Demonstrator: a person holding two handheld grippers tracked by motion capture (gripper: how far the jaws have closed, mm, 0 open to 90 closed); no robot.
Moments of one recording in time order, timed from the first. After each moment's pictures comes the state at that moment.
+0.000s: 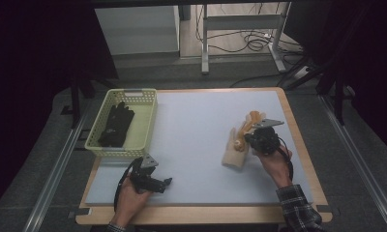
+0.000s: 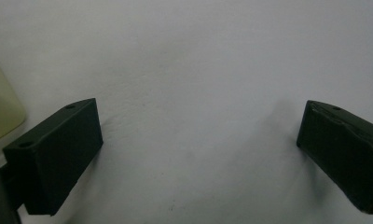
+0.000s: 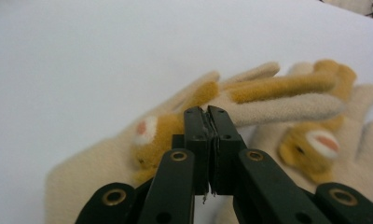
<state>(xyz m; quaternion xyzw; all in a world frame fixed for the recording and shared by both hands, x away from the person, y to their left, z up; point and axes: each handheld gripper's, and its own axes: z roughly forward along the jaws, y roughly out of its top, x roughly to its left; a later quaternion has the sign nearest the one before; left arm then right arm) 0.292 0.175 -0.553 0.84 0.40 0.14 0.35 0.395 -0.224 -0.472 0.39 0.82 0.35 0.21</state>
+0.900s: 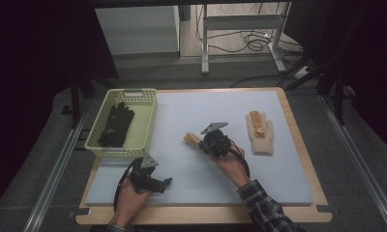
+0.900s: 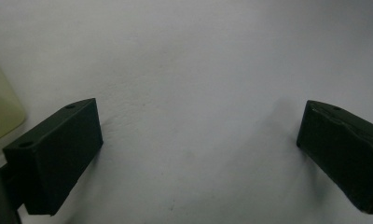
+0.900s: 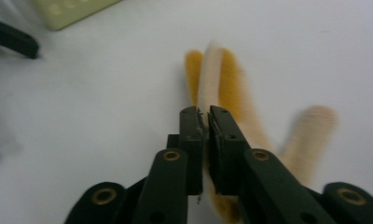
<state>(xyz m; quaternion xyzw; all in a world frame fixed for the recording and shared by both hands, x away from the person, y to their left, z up) 0.292 0.175 -0.552 0.84 0.40 0.14 0.35 0.387 -0.084 -0.491 0.30 0.87 0.35 0.14</state>
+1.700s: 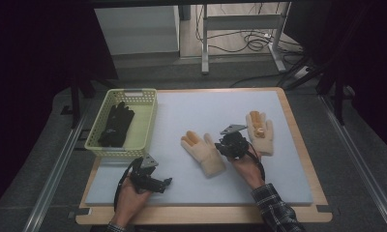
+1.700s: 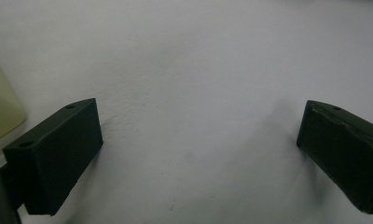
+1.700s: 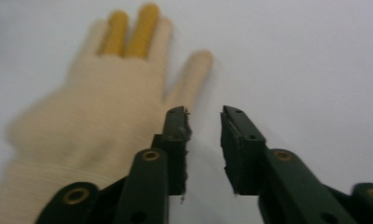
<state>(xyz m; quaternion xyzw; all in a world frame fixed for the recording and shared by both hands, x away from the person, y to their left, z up) 0.292 0.175 -0.553 0.84 0.40 0.14 0.35 0.395 -0.142 -0.505 0.35 0.85 0.34 0.18</state>
